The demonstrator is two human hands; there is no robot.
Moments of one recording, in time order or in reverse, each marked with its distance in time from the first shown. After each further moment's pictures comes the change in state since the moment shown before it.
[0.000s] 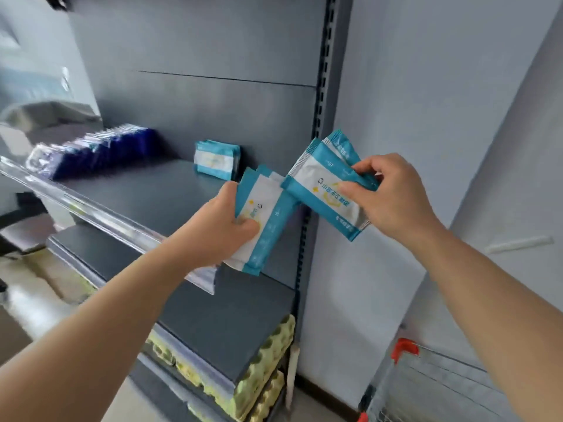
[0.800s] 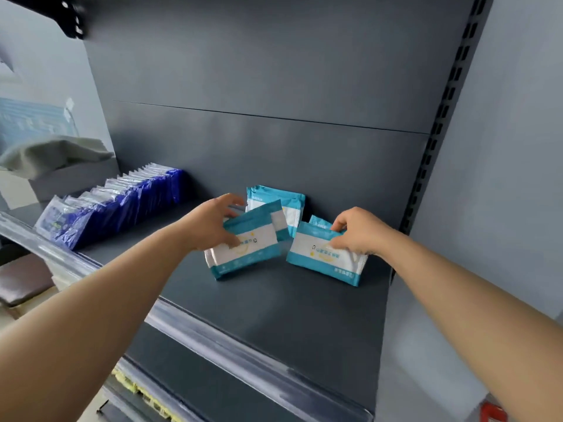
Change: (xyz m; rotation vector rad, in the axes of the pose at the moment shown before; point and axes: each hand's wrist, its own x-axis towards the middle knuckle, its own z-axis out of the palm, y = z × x) left_hand 0.212 -0.189 -0.133 0.017 -0.176 0.071; right_hand 0.146 -0.059 0.209 -0.308 -0.506 0.307
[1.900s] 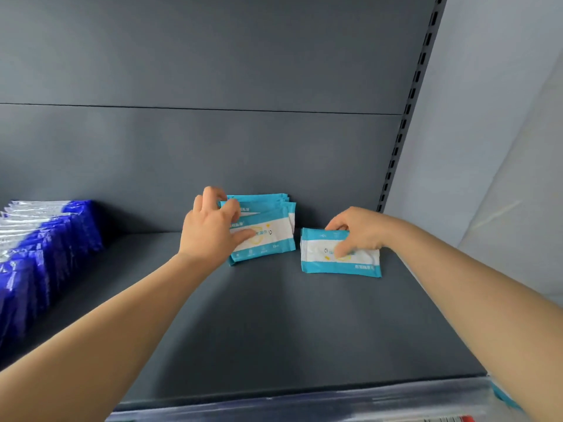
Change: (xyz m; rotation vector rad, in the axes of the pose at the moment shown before) left_hand 0.123 -0.065 0.025 0.270 0.268 0.574; right_hand 0.012 -0.036 0.024 -0.079 -0.078 0.404
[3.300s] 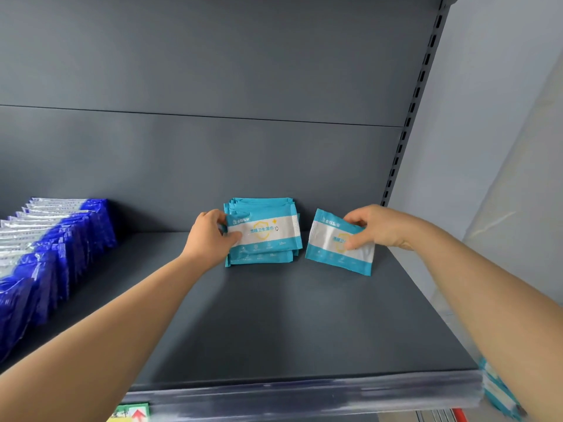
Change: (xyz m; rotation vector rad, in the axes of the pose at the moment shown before) left_hand -0.008 -0.018 -0.001 -0.501 -0.160 -0.397; right_hand -0.025 0.008 -0.011 0.326 0.059 -0.044
